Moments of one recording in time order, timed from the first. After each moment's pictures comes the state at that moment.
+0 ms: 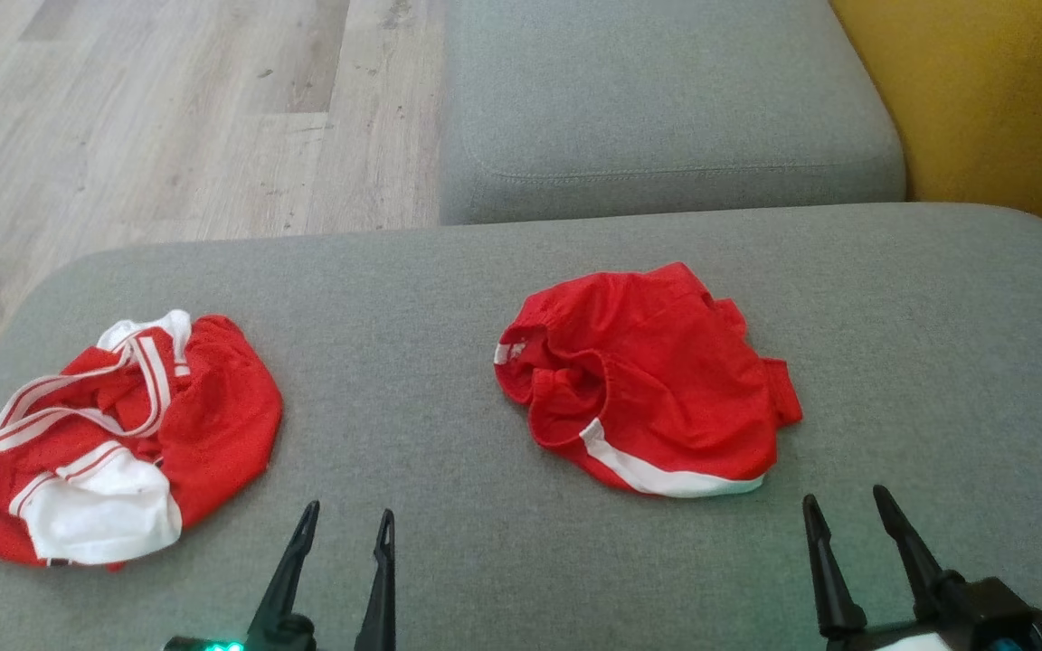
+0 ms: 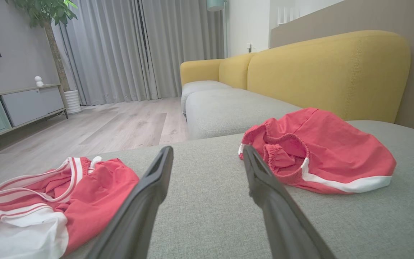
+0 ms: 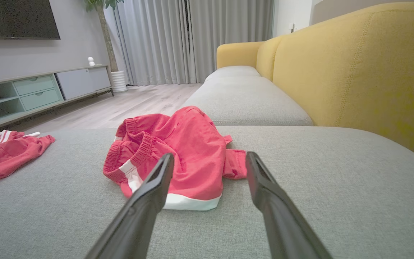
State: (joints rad) left arm 0.17 0.10 -0.33 0.13 -0.09 0.12 -0.26; right arm 0.22 -0.04 0.05 0.16 0.07 0.13 -0.26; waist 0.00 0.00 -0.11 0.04
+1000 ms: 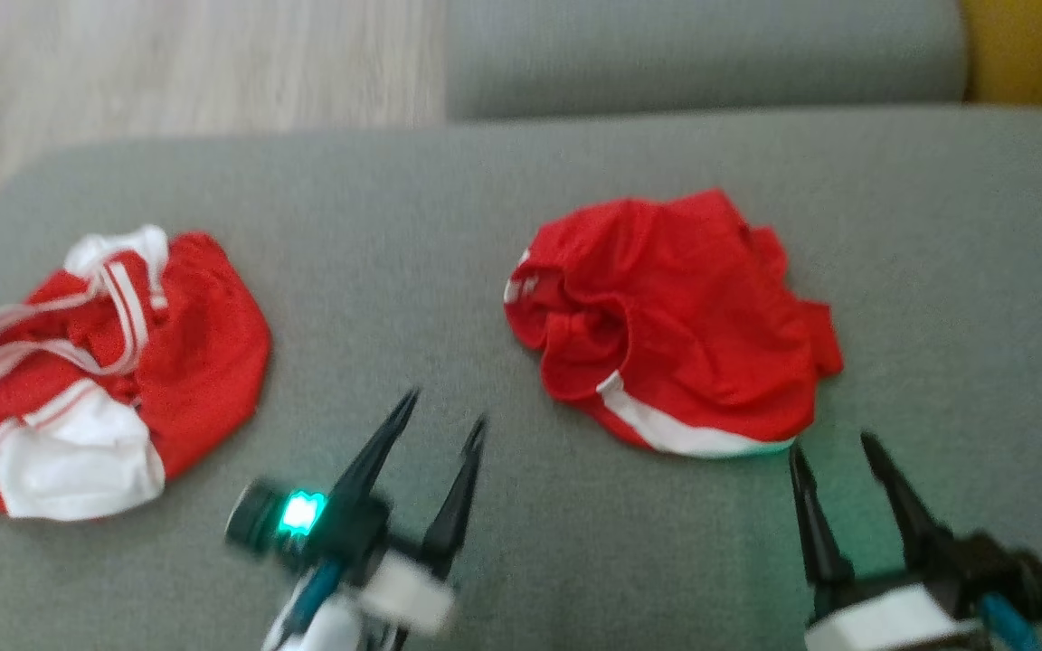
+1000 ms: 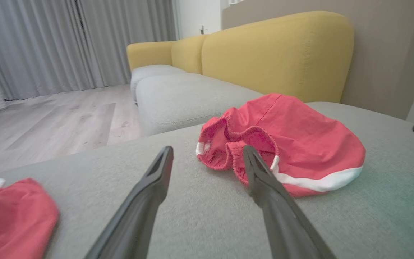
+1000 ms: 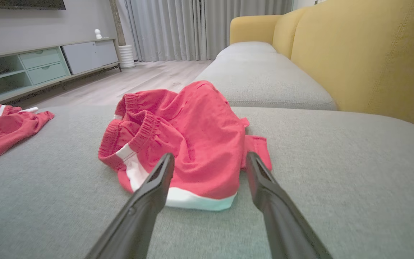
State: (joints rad) left arm -0.05 0.07 -0.39 0.26 -0.05 -0.04 -0.26; right arm 0.18 -0.04 0.07 0.15 0.04 0.13 -0.26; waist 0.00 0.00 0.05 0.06
